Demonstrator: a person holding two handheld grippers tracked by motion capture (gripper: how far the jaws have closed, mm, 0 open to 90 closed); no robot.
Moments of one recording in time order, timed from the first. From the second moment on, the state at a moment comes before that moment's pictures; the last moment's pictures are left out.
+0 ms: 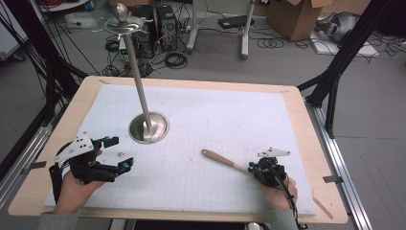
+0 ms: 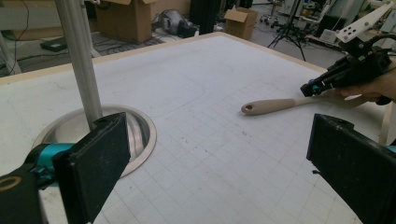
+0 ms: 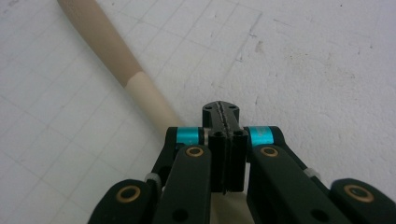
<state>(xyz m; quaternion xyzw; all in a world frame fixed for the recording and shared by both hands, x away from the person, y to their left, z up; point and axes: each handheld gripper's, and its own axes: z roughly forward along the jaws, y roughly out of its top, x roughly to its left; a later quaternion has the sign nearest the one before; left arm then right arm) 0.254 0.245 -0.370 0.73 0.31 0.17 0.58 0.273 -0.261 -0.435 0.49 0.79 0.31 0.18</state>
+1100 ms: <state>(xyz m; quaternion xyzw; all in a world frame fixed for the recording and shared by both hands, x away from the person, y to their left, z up) 0.230 0.275 -0.374 0.72 0.35 0.20 0.57 0.290 -0.181 -0.431 0.36 0.84 0.37 0.15</state>
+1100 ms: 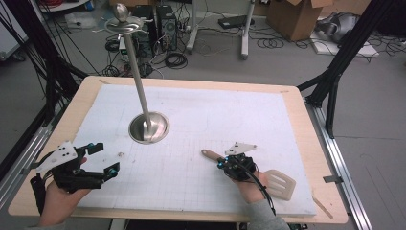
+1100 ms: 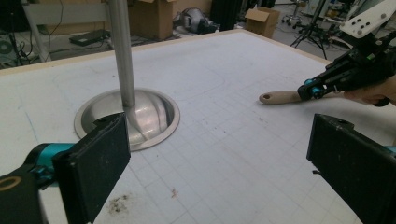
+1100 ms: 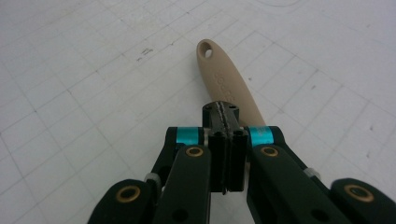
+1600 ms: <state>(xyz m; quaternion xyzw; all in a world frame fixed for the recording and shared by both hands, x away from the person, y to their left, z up) 0.216 0.290 -0.375 0.71 0.36 0.21 0.56 0.306 -0.162 -0.442 0.35 0.85 0.35 0.15</state>
